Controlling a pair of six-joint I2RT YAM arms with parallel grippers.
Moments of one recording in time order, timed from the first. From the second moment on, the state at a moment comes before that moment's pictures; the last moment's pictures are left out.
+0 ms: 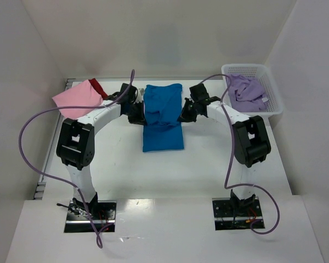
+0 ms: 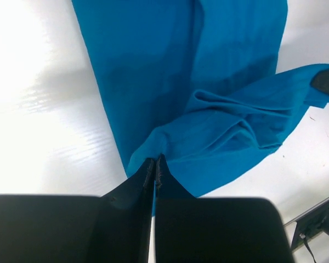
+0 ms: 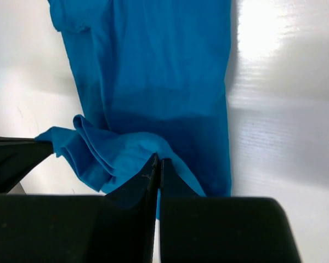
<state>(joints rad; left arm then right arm) -0.32 1.90 1.45 -0.55 0.30 -0.37 0.36 1.89 1.38 -0.41 -0.24 0.70</state>
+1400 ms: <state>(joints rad) -0.27 2.09 1.63 -0.57 0.35 -0.33 0.33 2.01 1.49 -0.41 -0.20 0.68</state>
